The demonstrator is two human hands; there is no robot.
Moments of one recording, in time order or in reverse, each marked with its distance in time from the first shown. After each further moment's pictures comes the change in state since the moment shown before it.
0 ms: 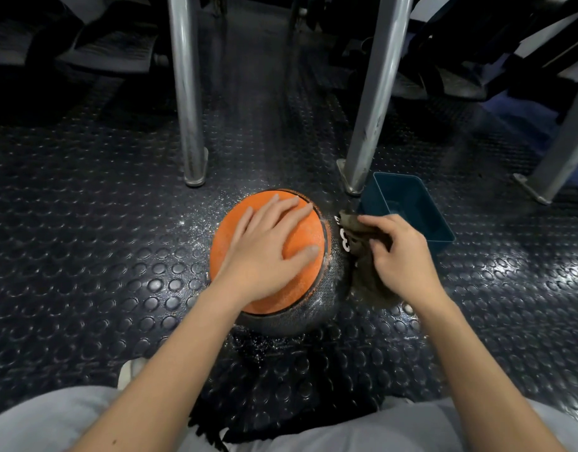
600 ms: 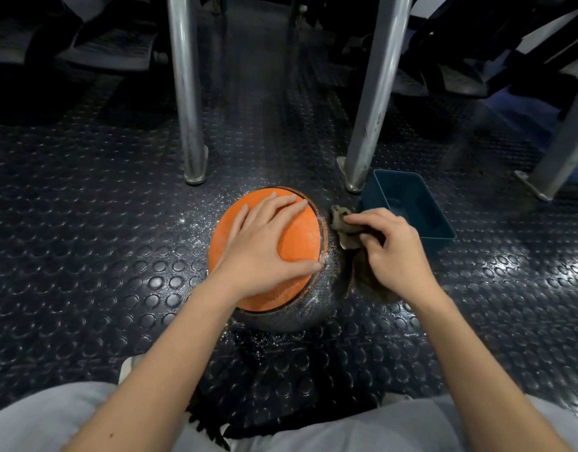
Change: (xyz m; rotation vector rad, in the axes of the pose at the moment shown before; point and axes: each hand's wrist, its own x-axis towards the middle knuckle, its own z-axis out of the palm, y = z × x) left_hand -0.002 0.001 -0.008 -0.021 -0.022 -0.001; right_hand 0.001 -0.002 0.006 -0.001 -0.032 -0.108
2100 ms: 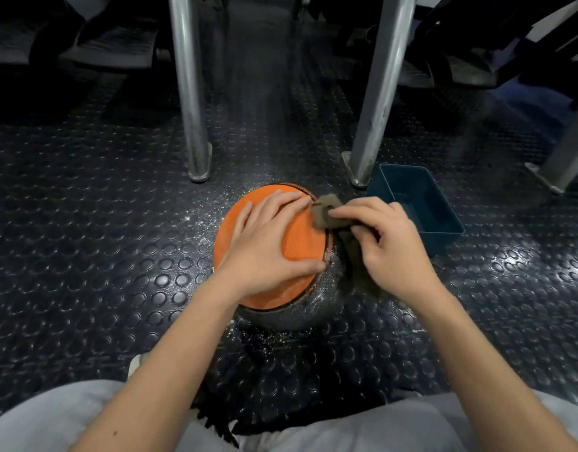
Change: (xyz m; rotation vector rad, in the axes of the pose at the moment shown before) left_hand -0.001 -0.004 0.001 -0.001 0.027 0.026; right_hand -0.003 -0.017 0.005 -0.003 0.027 -0.212
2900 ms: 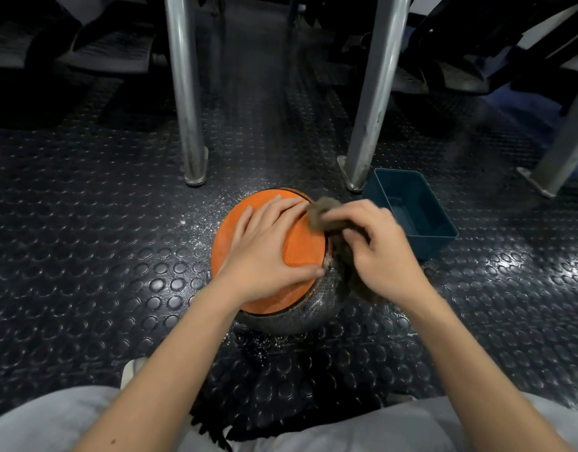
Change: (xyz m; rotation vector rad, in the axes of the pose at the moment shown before) left_hand 0.001 0.005 0.003 0.032 -0.023 0.020; right_hand 0.003 -0.008 -0.002 0.109 -0.044 0.051
